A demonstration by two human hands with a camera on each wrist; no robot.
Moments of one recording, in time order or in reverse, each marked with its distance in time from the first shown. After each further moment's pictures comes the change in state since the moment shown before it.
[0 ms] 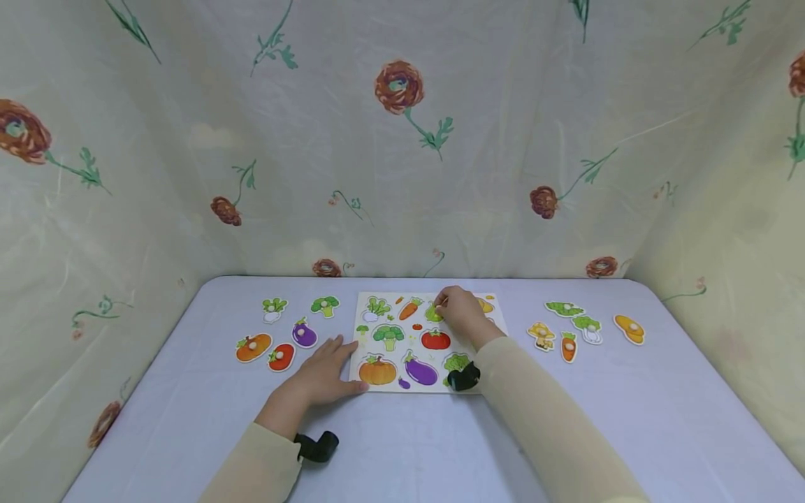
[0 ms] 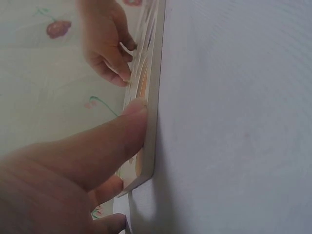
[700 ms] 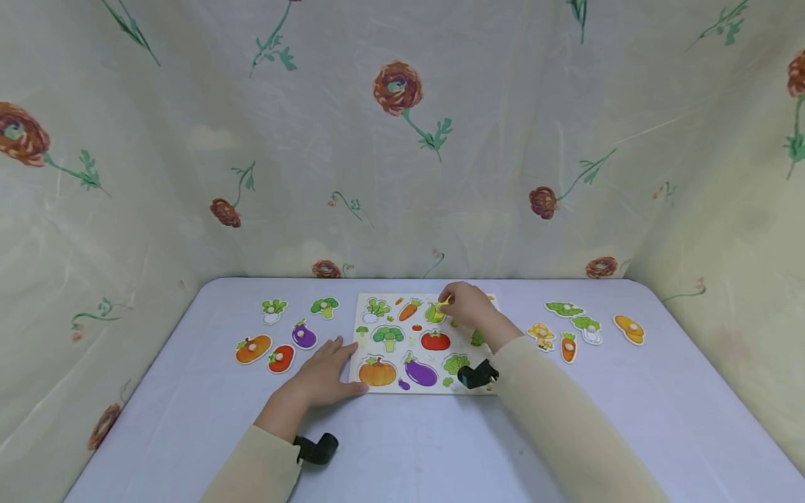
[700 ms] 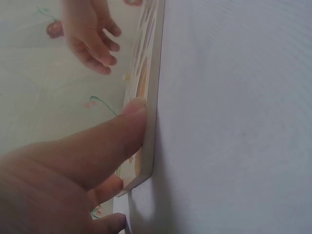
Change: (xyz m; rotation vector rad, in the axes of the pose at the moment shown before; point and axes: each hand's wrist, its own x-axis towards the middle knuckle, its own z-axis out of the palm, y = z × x) left_hand 0.001 -0.001 0.003 0.000 0.001 -0.016; right_hand -0.020 -0.013 -0.032 -0.140 -0.062 -0.106
